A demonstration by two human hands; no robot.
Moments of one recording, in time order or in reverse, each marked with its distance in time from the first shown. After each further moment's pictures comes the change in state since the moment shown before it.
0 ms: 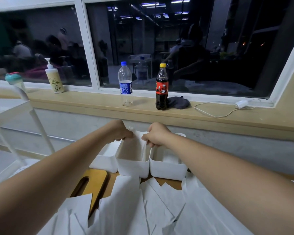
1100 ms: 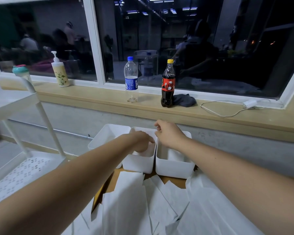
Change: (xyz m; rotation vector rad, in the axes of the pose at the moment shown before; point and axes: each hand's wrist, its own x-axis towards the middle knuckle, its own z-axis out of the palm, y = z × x) left_hand 0.000 0.032 0.069 0.608 -0.114 0.433; right_hand 0.003 0.034 -0.006 -0.277 0.142 -0.276
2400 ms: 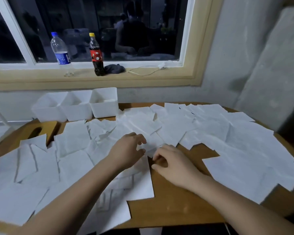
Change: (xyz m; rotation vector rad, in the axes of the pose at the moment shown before) left_hand -0.287 0.265 0.104 -0.506 0.437 0.367; right_hand -0.513 0.062 -0.039 0.062 0.052 0.164
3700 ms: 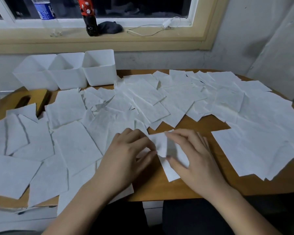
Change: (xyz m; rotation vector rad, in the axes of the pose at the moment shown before) left_hand -0.105 0.016 0.015 -0.114 0.148 0.201; right_hand -0.074 0.007 0.027 -0.115 0.338 -0.166
